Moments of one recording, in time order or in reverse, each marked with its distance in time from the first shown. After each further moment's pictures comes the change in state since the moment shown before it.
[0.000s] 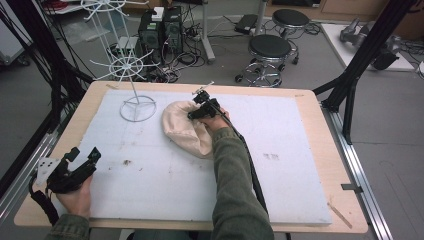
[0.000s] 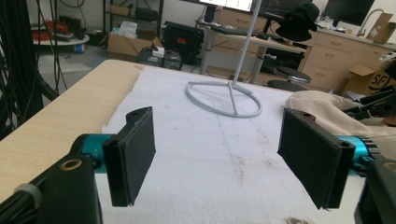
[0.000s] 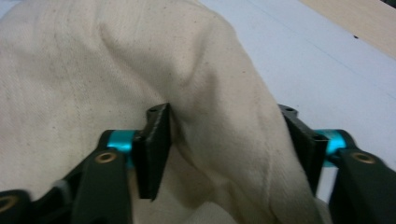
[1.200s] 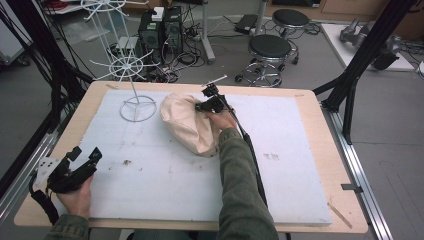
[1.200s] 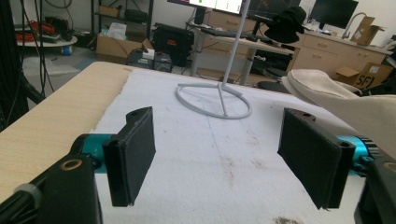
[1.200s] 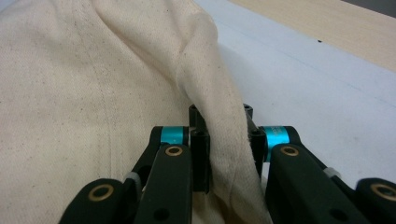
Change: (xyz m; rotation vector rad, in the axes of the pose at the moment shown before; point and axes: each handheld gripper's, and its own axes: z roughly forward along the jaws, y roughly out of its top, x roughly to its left) left arm 0.000 0.000 0.000 -0.004 -0.044 -0.004; right arm -0.017 0.003 -0.032 -0.060 0.085 0.158
